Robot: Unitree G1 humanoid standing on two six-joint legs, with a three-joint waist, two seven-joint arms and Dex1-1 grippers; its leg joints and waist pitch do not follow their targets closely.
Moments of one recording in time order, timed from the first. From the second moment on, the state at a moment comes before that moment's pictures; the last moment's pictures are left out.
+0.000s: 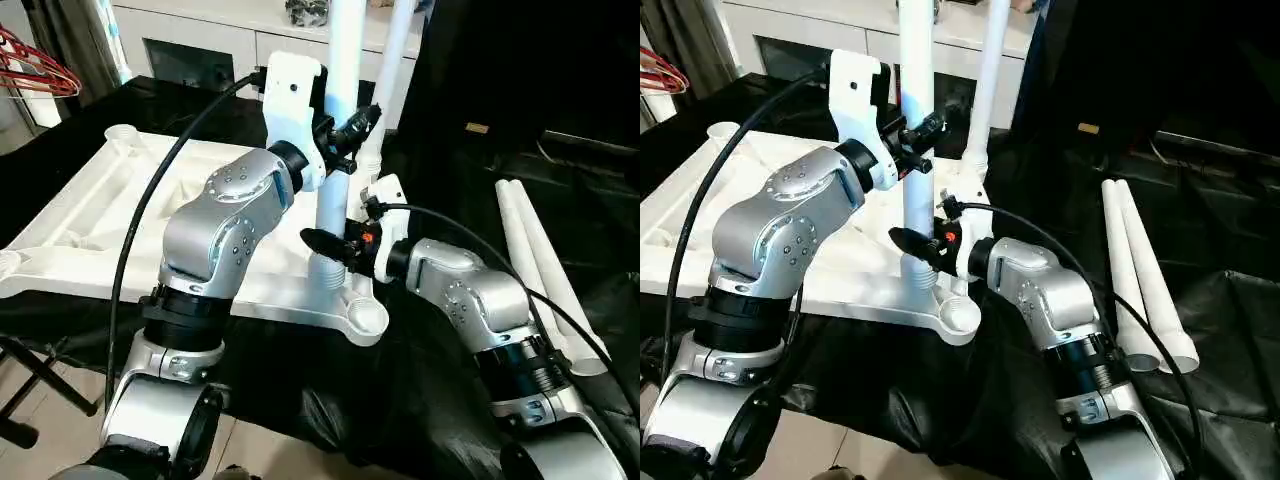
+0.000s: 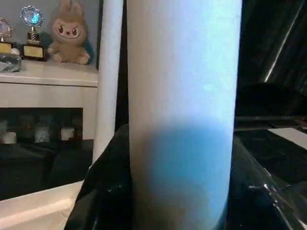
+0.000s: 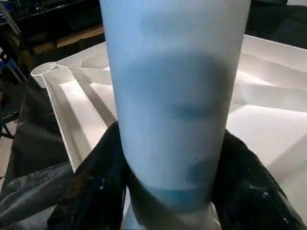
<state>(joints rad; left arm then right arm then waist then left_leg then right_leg) -0.82 0.10 -0.06 0.04 -0.39 0.63 -0.23 -0.60 -0.15 0.15 0.24 0.37 0.59 0.61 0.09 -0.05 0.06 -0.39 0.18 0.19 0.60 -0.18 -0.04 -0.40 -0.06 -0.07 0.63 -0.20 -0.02</state>
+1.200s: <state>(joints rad) -0.74 0.21 0.11 -0.02 -0.85 0.85 -0.69 -0.47 -0.38 0.11 0.02 0.64 0.67 1.13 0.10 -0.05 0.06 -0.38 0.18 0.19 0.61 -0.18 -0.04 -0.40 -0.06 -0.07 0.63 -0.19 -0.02</state>
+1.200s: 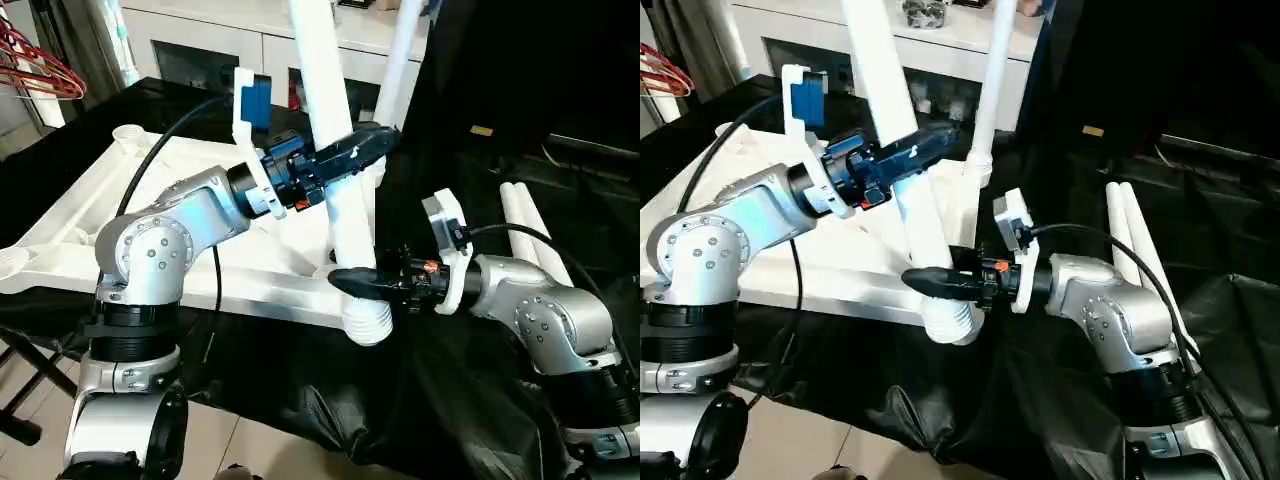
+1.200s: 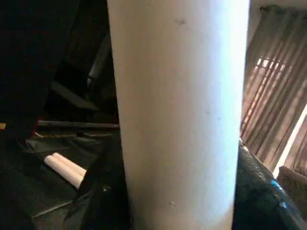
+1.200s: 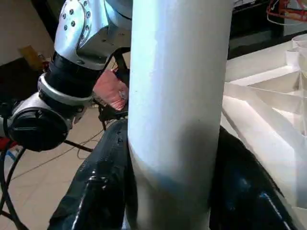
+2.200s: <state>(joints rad) -0.80 0.22 -0.02 0.03 -0.56 0.77 -0.45 -0.59 -0.24 0.17 0.18 0.42 0.63 0.81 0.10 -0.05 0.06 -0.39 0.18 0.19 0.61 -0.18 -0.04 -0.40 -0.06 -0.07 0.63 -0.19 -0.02</state>
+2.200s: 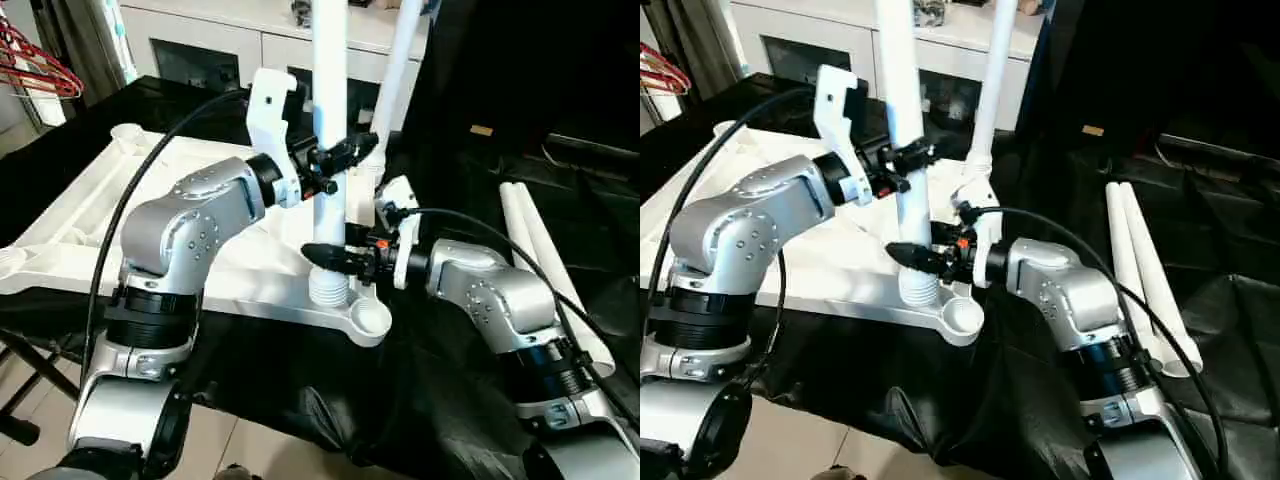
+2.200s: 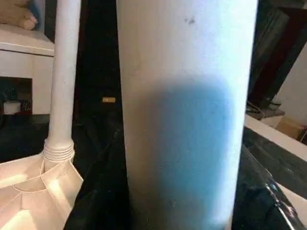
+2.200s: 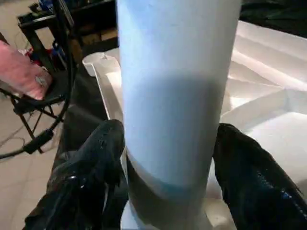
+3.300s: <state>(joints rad) -0.80 0.24 -0.09 0.03 -0.53 0.77 -0.56 -0.59 -0.24 0.23 0.22 0.37 0.63 0.84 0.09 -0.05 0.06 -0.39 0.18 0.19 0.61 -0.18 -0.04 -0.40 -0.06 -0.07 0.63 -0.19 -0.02</state>
